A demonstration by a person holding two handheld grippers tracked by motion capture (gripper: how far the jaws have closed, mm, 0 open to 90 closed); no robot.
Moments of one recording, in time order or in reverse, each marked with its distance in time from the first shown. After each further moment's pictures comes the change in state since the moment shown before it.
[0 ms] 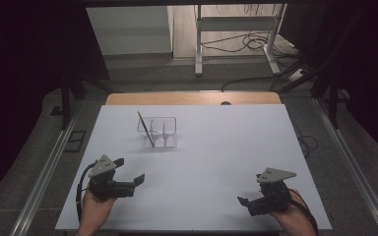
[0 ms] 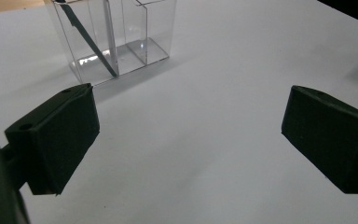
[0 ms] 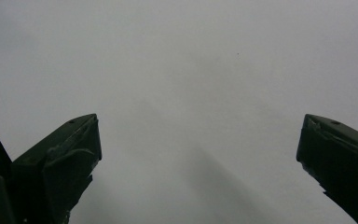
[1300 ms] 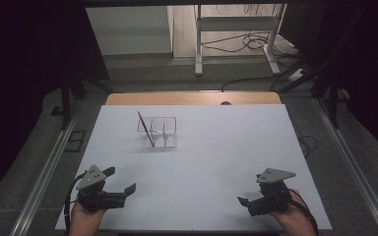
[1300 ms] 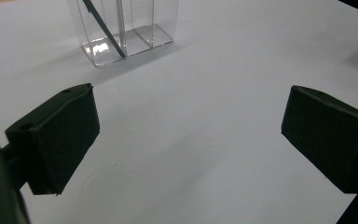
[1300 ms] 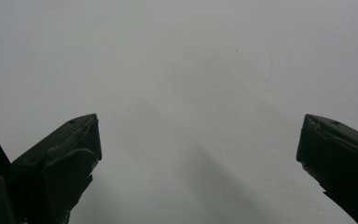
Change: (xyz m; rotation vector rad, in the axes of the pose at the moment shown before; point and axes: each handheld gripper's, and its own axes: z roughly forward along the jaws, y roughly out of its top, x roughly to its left) left arm -0.002 -0.021 -0.027 0.004 0.024 0.000; right arm 0.000 0.000 0.001 0.011 -0.005 -0.006
